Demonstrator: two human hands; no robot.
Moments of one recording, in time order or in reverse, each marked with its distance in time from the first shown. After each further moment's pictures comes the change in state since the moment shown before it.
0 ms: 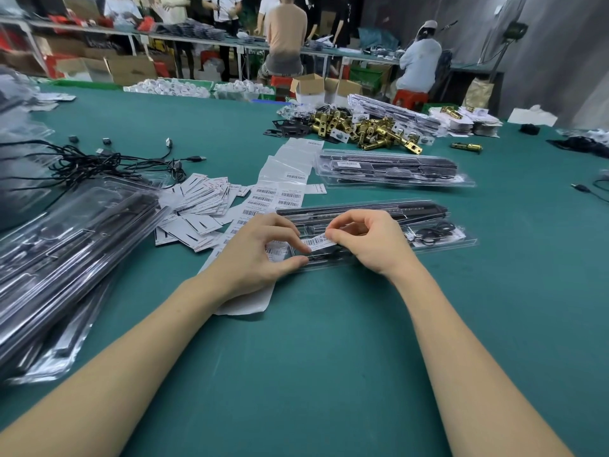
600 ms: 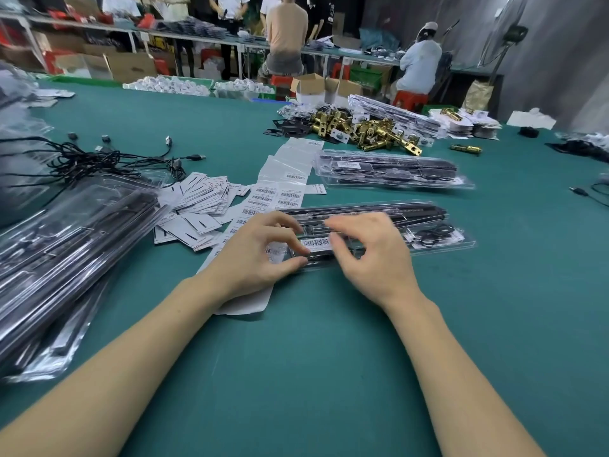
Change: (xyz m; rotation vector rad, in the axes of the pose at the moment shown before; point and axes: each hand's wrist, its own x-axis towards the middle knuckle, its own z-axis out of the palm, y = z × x) left_hand 0.000 -0.003 0.002 0.011 0.027 0.073; right_hand -0.030 0.000 0.012 -0.315 0.247 -0.351
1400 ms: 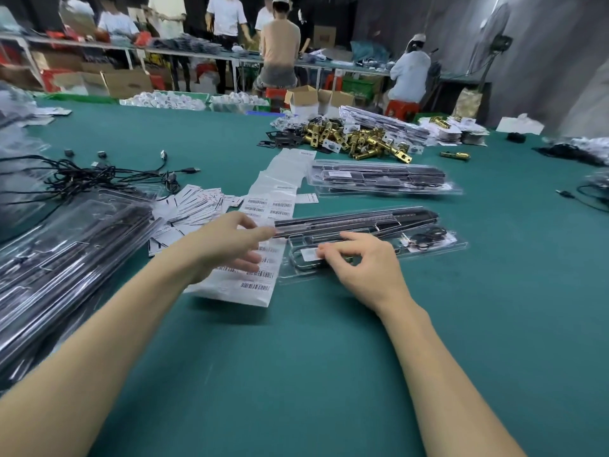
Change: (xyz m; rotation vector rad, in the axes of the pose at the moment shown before) left_hand 0.024 0.011 -0.039 -0.376 -0.105 -0.827; right_hand -0.005 0.012 0.002 0.204 -0.080 0.189
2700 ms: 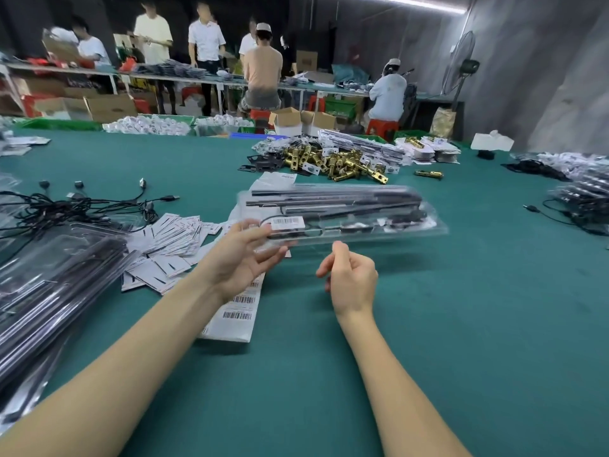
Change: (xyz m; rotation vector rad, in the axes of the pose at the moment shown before) left_hand 0.017 0.033 0.046 -1.044 -0.186 0.065; right_hand 0.014 -0.014 0.010 0.461 0.390 0.333
